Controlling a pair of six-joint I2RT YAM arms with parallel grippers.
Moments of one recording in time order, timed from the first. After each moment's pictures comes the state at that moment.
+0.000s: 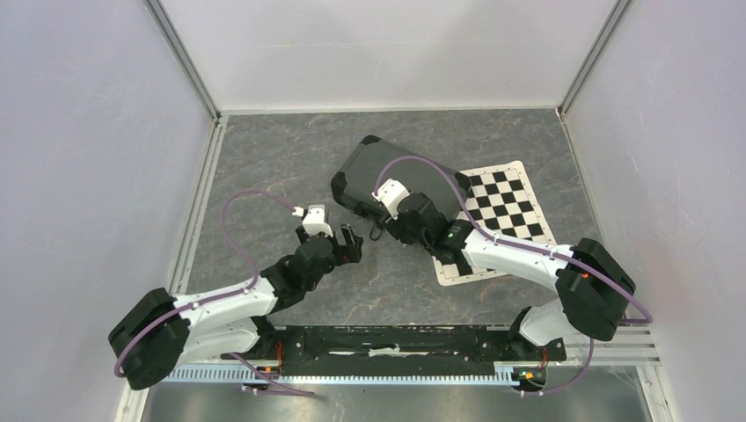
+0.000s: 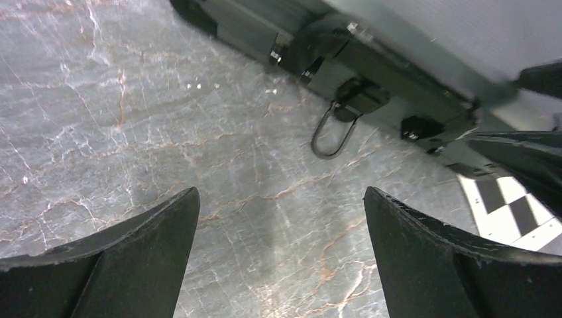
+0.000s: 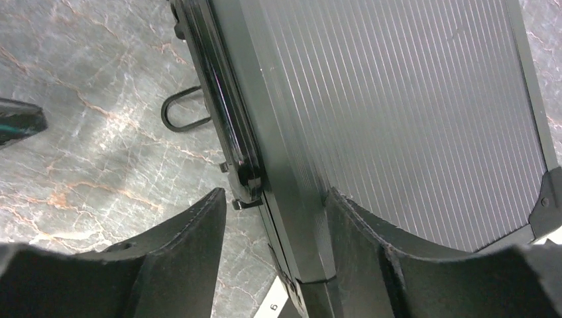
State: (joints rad) left arm -0.87 1.00 0.31 0.26 -0.50 -0.63; right arm 0.89 1.45 0.86 -0.06 0.31 -0.10
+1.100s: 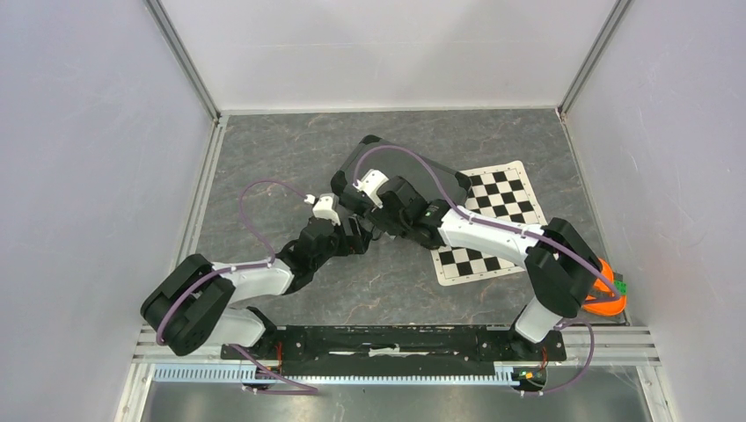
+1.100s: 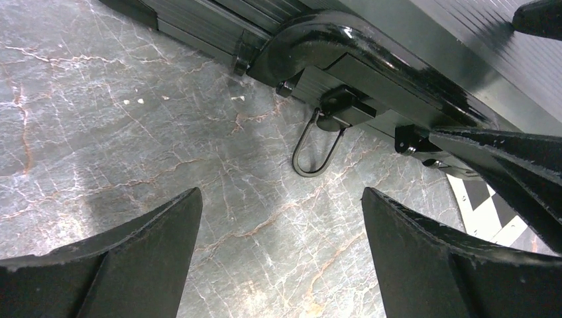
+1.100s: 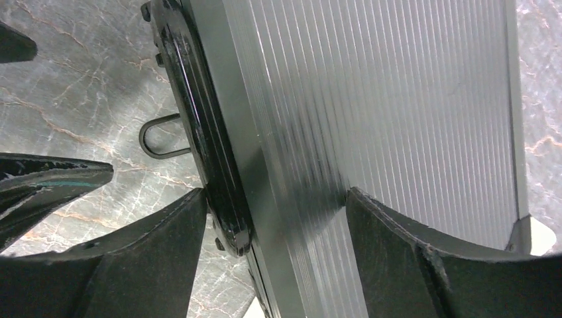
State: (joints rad) left arm -0.69 1.33 0.36 0.50 -0.17 -0.61; right arm 0.88 1.65 1.12 -0.25 0.36 -0.19
